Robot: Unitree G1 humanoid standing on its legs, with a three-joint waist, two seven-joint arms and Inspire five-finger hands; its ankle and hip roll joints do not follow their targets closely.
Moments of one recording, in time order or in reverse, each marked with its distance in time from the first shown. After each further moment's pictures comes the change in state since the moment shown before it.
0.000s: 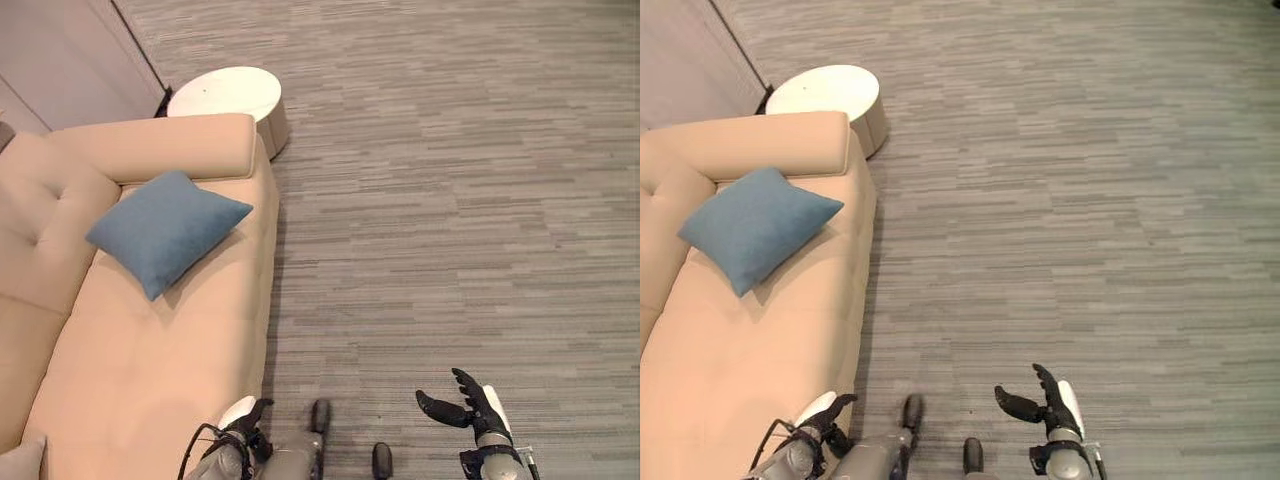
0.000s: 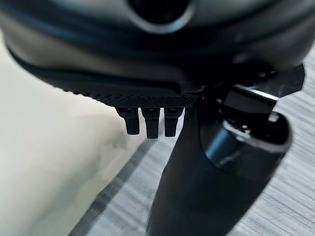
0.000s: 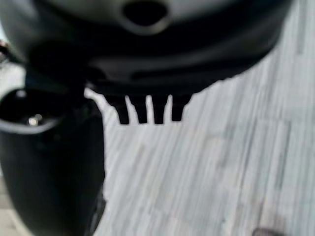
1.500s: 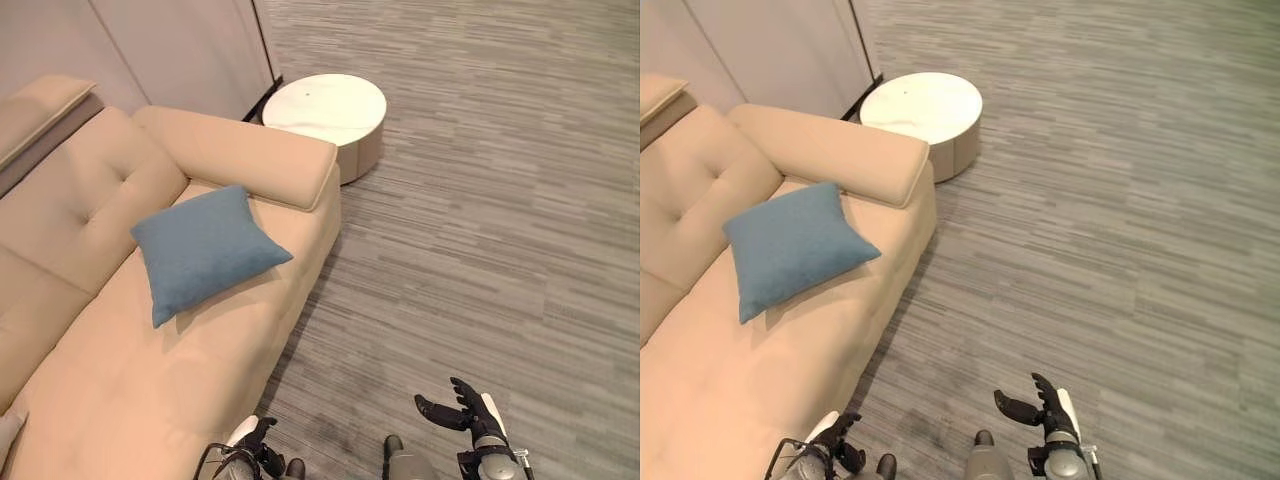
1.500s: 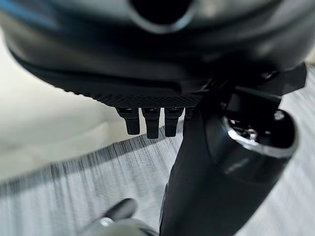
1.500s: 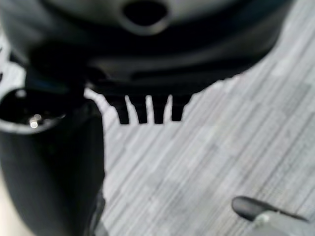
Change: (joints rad) left arm -0.023 -0.073 0.104 0.100 -0.093 -0.036 0.050; right arm -0.068 0.029 -0.036 0.153 0.096 -0.009 0.037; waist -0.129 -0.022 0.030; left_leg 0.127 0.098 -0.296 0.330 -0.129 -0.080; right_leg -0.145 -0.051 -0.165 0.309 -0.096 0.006
